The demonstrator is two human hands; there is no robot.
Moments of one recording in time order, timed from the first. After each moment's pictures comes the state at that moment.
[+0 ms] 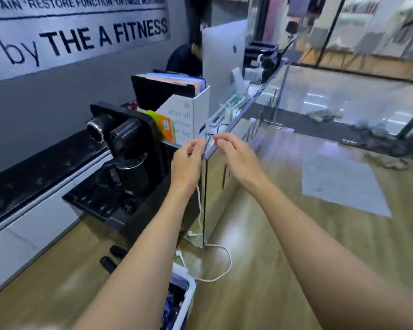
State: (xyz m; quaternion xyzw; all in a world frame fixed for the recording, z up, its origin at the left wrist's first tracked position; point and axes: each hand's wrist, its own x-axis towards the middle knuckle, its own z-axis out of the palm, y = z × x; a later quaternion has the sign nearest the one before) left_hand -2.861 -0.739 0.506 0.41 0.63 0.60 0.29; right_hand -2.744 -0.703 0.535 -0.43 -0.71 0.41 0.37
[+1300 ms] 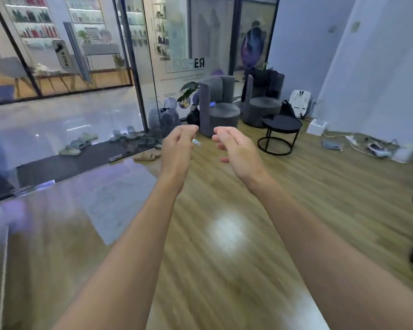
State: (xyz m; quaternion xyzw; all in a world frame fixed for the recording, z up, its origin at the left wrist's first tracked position) left_hand -2.118 -0.513 0.589 0.64 0.26 0.41 0.60; right_hand -2.037 -0.618 0.594 -0.69 -0.36 0.12 0.61
